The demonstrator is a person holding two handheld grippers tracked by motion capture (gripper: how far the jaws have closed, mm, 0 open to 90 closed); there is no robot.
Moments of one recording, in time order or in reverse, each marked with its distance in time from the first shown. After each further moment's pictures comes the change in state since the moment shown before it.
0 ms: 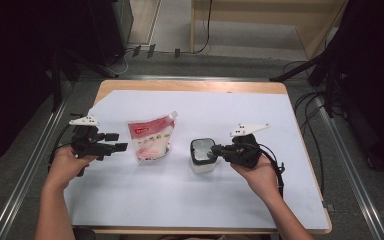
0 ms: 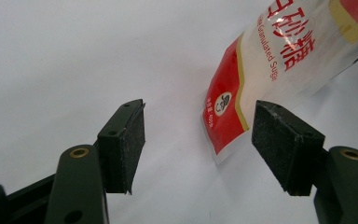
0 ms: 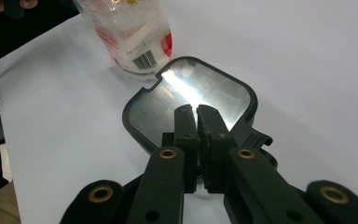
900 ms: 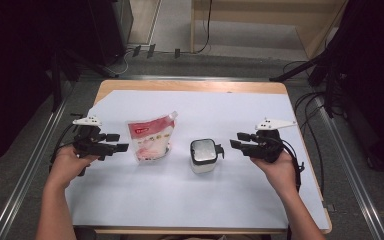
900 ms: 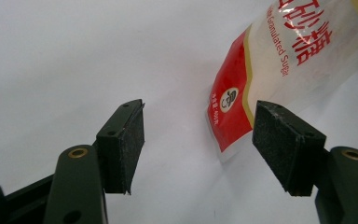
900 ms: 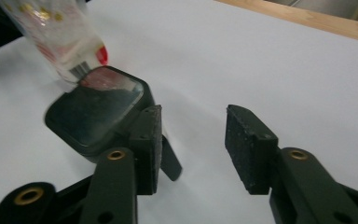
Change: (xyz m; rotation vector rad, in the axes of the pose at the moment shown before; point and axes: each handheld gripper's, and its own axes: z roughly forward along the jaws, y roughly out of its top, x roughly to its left) left arm 0.001 0.000 0.006 0.028 0.021 -0.004; right arm -0.048 -0.016 -0.033 -0.095 -0.139 0.012
